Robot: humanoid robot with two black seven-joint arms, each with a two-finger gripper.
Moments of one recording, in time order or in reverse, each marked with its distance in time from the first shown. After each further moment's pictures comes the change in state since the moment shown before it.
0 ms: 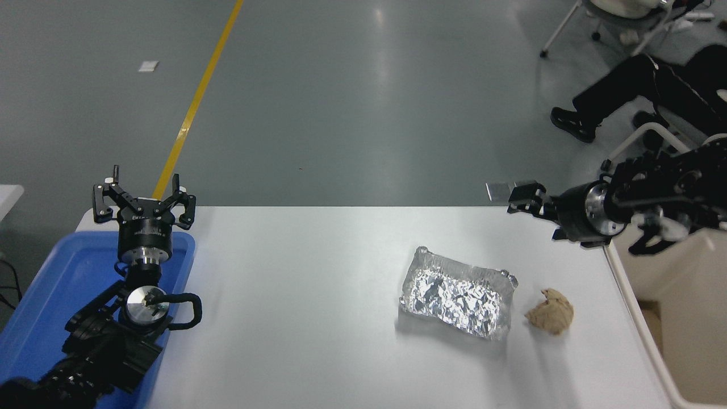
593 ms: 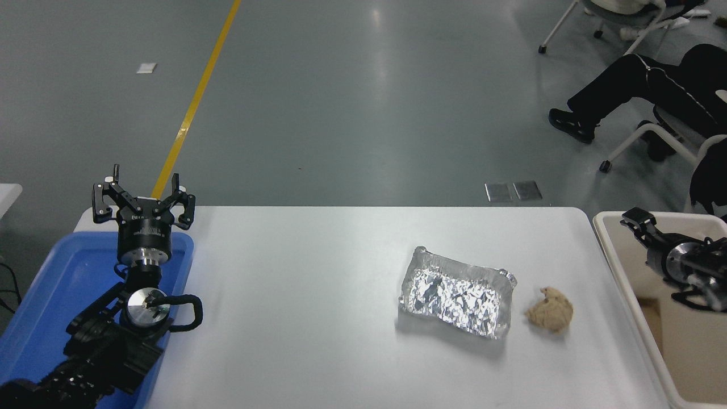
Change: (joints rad) left arm 0.001 0.000 0.000 0.001 -0.001 0.000 -0.001; right arm -0.785 -0.252 0.309 -0.722 0.006 -0.199 0.005
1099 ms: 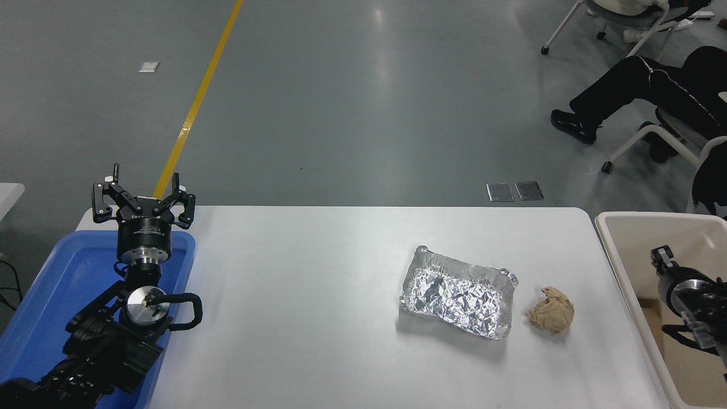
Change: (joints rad) left arm 0.000 0.000 -0.002 0.001 -0.001 0.001 -0.002; right arm -0.511 0.133 0.547 -0.648 0.009 -0.012 0.000
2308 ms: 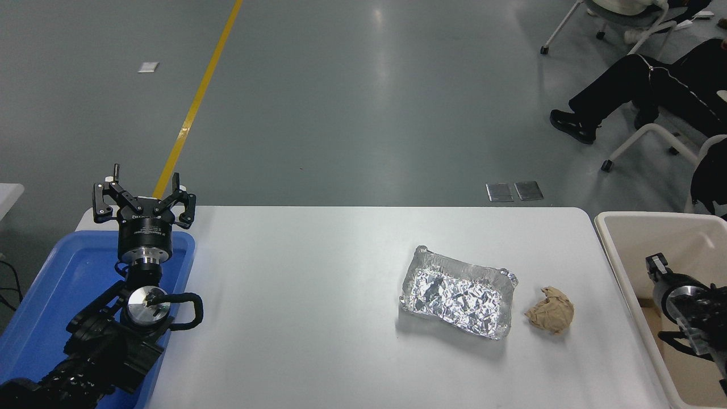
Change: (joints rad) left arm -0.002 -0.003 -0.005 -0.001 0.001 -0.002 0.002; right arm -0.075 0.082 -0.018 -0.122 -0.011 0.026 -0.002
